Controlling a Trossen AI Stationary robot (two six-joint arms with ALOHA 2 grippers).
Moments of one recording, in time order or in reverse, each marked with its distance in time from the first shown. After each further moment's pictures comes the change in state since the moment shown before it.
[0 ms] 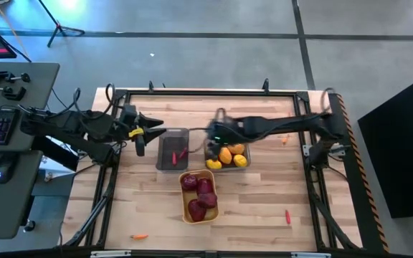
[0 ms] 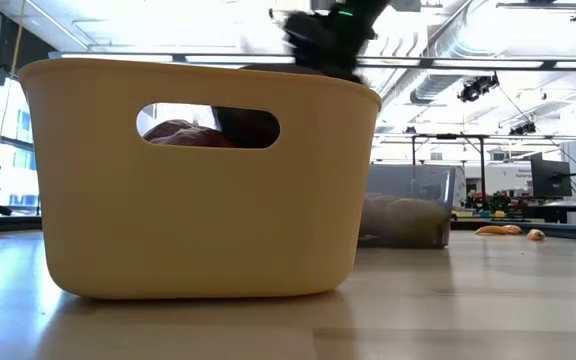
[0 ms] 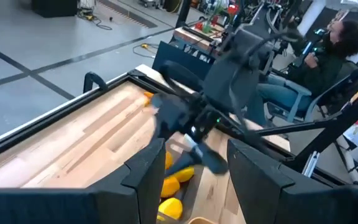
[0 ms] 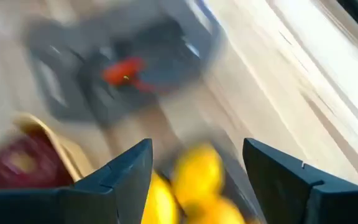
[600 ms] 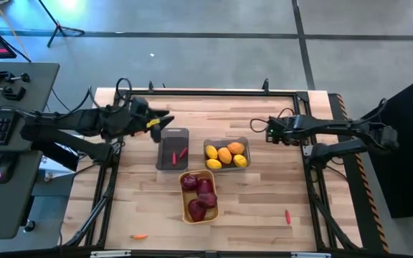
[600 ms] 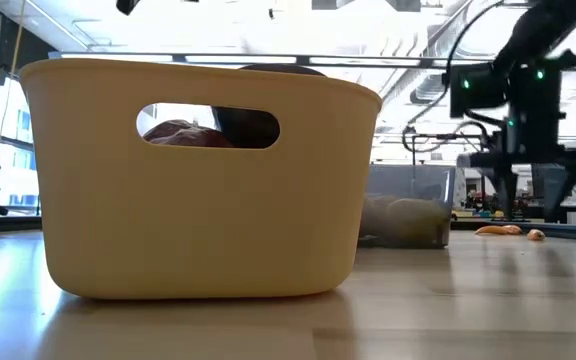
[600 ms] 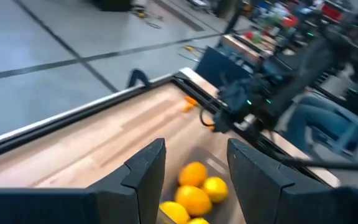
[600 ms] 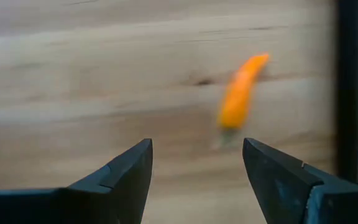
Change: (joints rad) left arm 0.171 0.089 0.000 0.020 -0.025 -0.098; right arm -0.387 -0.649 -0.955 -0.210 -0.016 0.845
